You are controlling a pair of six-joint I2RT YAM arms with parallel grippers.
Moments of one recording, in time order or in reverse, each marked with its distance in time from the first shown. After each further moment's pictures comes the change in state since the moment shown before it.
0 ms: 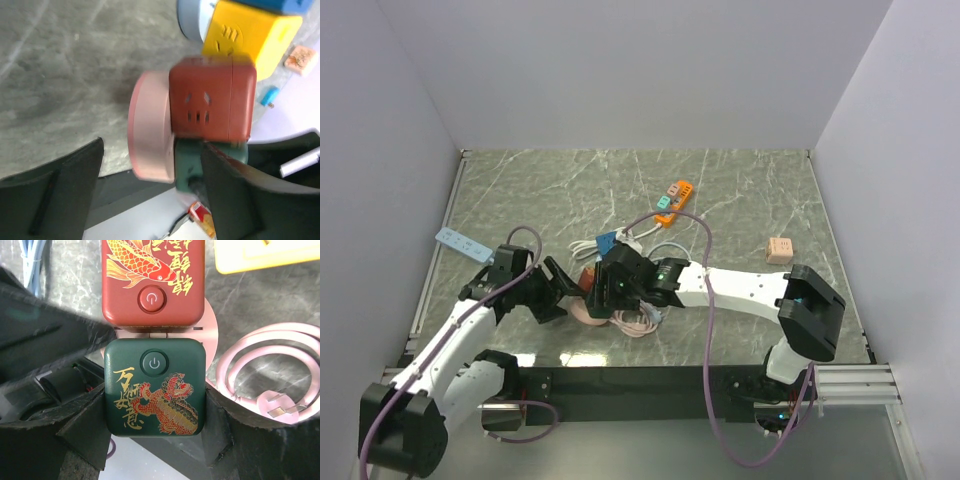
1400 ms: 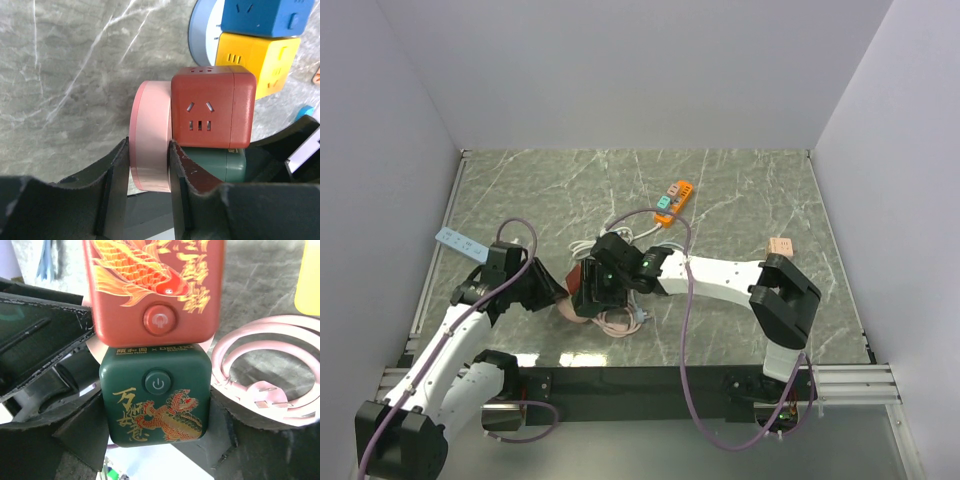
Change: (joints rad) left arm 0.010 -0.041 0.054 -0.057 -0.157 0.155; right arm -0.041 0.151 0.122 -0.002 -0.222 -0.034
